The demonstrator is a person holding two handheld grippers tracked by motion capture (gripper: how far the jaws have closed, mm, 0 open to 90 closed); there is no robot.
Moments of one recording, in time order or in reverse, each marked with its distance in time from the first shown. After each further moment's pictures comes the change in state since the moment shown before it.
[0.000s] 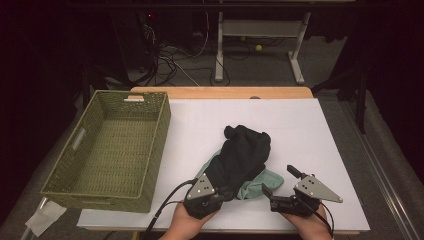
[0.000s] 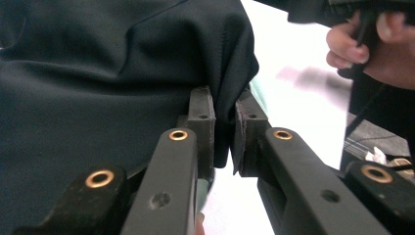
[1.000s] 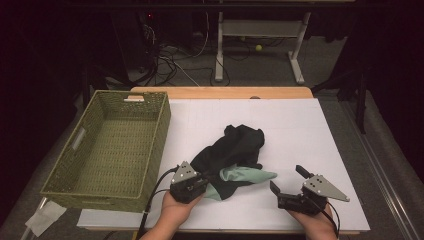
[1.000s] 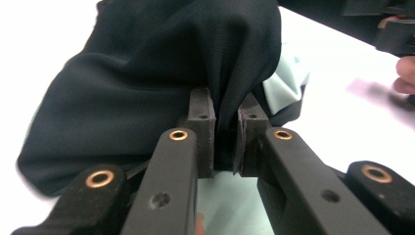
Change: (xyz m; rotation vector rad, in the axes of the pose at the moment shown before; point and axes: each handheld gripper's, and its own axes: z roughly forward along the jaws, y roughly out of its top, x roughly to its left) left arm 0.042 -0.001 -0.014 -0.058 0.120 -0.103; right arm -0.021 -0.014 -0.004 0.017 -0.062 0.037
